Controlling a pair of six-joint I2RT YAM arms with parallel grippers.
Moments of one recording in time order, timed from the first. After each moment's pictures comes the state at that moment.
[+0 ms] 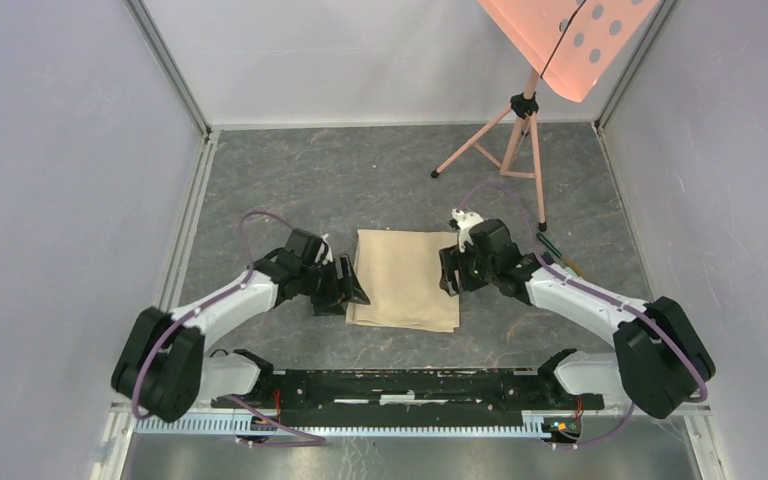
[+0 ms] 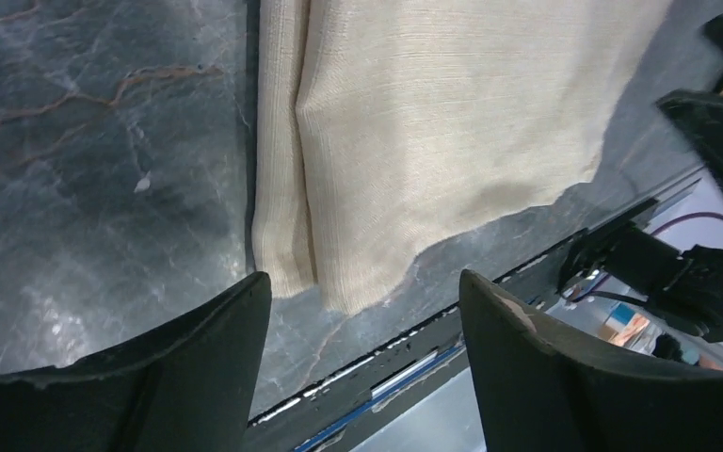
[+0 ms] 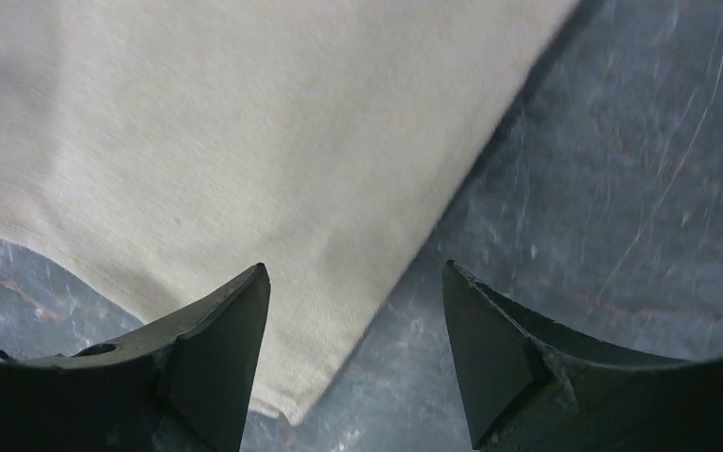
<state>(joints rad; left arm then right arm) -0.46 1.29 0.59 -0.35 0.42 -0.71 0.58 1.30 0.66 -0.19 -0.10 0.20</state>
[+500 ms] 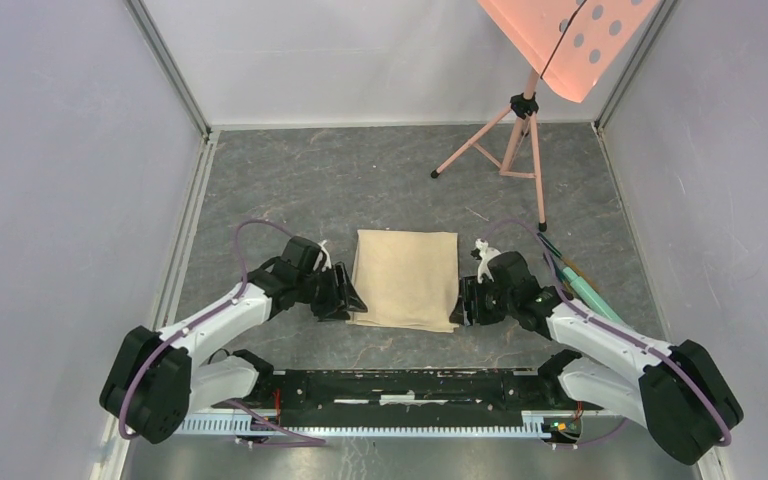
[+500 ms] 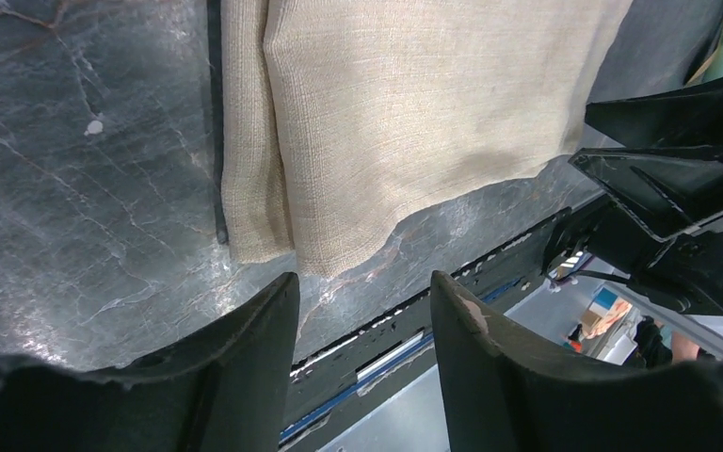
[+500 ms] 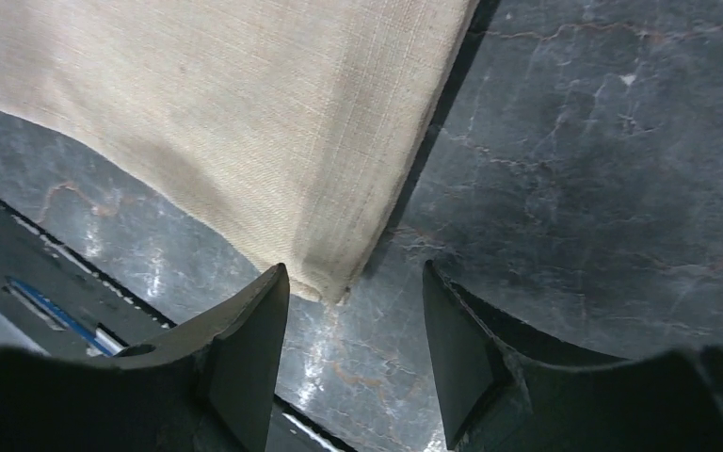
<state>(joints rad) -0.50 1.12 0.51 -0.37 0.42 -0.79 0.57 1.05 0.38 -0.24 -0.24 0.45</state>
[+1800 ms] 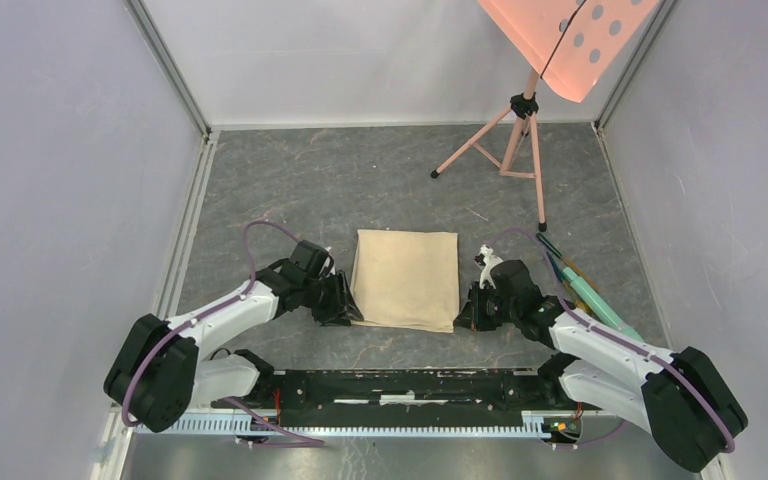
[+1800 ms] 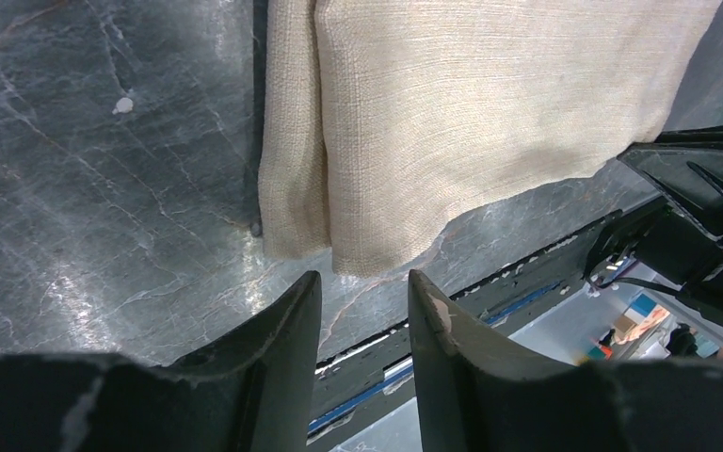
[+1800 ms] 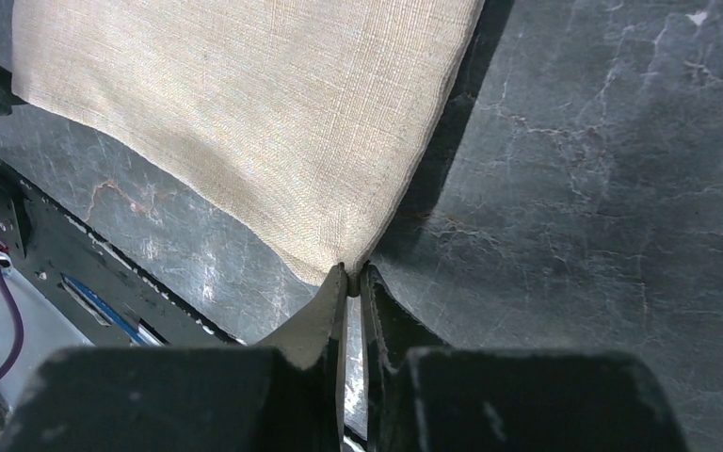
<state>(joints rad) -0.55 1.18 0.51 -0.40 0.36 -0.79 0.59 1.00 0.30 -0.15 -0.29 0.58</state>
